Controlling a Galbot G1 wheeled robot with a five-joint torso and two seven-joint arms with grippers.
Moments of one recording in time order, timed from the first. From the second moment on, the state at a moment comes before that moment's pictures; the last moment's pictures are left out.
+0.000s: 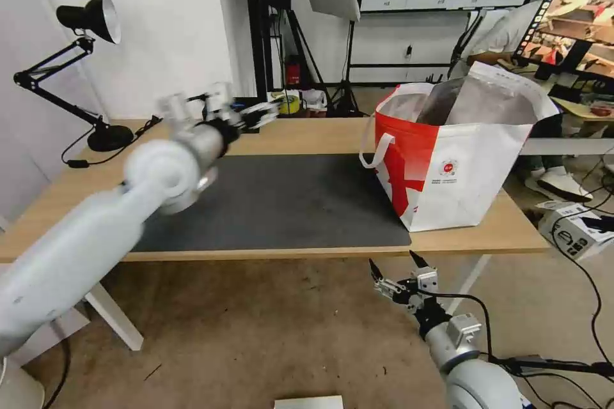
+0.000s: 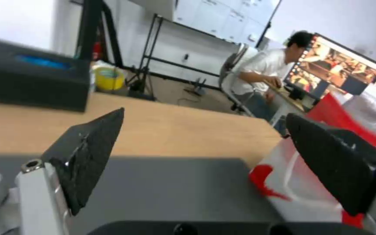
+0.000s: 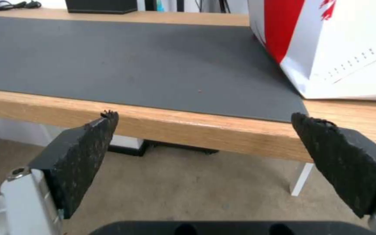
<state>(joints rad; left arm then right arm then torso) 0.55 -0.70 -0.03 -1.95 -1.44 0.27 -0.37 -1.51 0.94 0.24 2.04 0.44 0.03 0.25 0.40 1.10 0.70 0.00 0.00</state>
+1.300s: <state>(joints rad) 1.70 -1.05 -0.80 -2.01 -0.69 -0.19 0.22 -1.51 0.94 0.24 2.04 0.44 0.03 0.25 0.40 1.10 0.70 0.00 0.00</state>
